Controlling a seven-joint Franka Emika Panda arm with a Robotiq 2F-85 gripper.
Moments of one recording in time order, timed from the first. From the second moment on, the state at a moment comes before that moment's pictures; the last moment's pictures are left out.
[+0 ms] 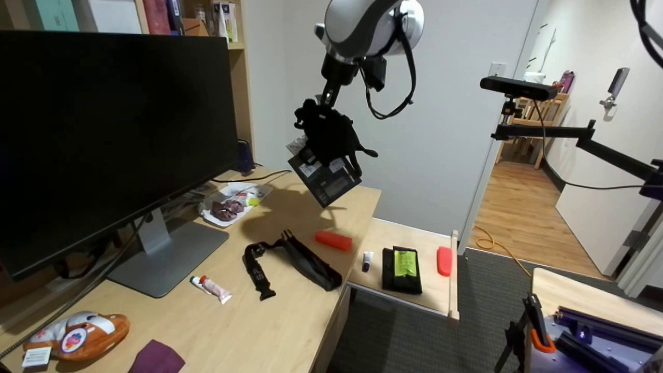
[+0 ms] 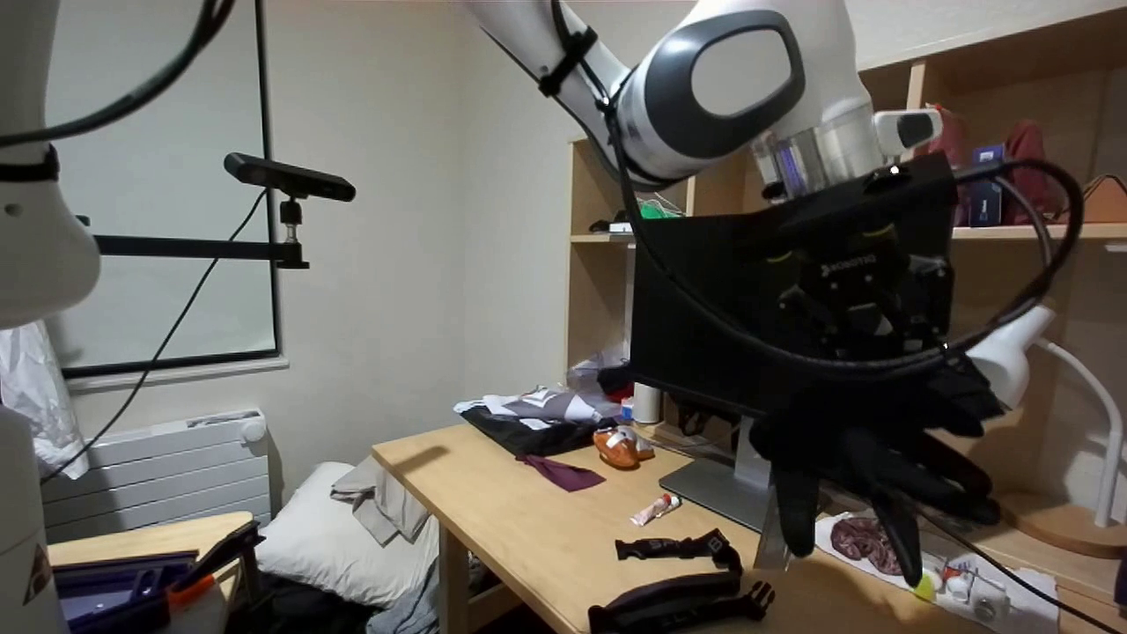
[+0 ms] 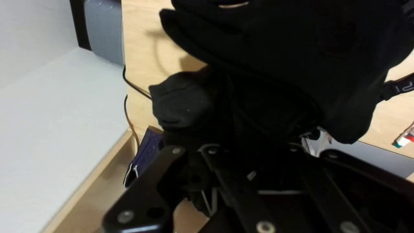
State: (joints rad) arm -0.29 0.26 -0.01 -1.92 0.00 2.62 -0.76
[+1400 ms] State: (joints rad) arm -0.25 0.69 -0.14 -1.40 -0.03 2.31 -0.23
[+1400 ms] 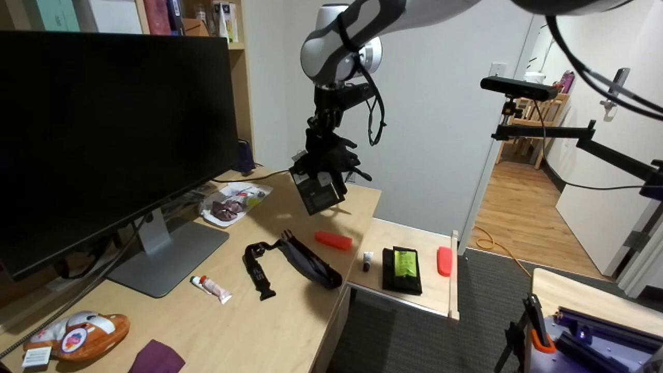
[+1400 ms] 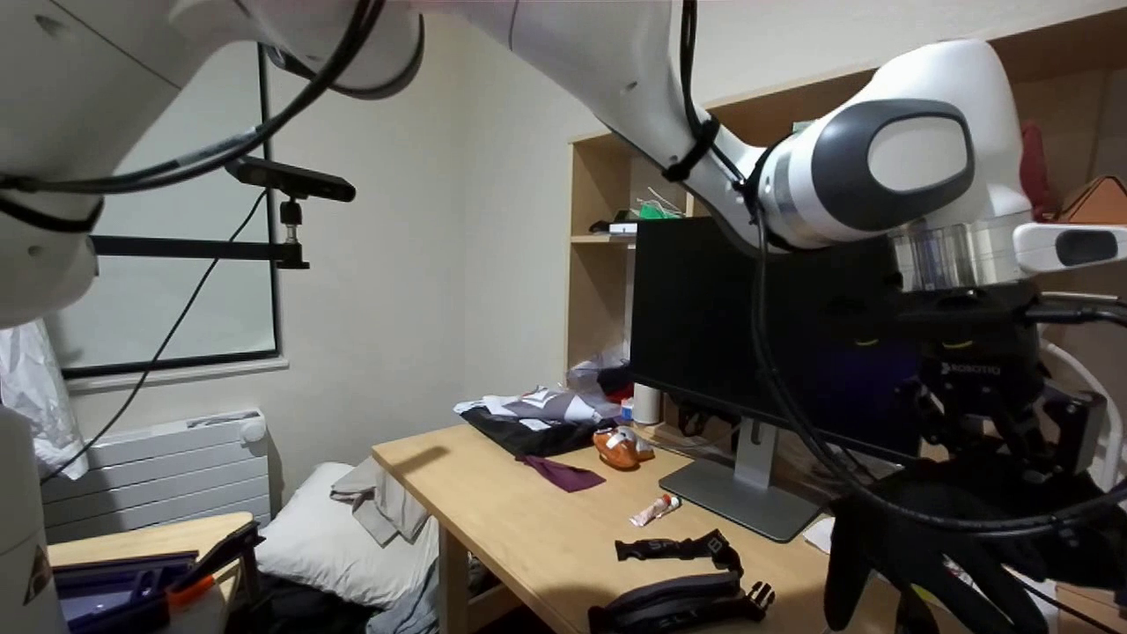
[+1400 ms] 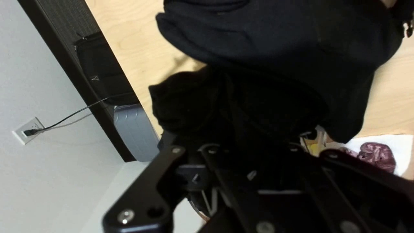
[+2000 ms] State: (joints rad) arm -0.29 0.96 -0.16 -1.19 -0.07 2.34 -0.23
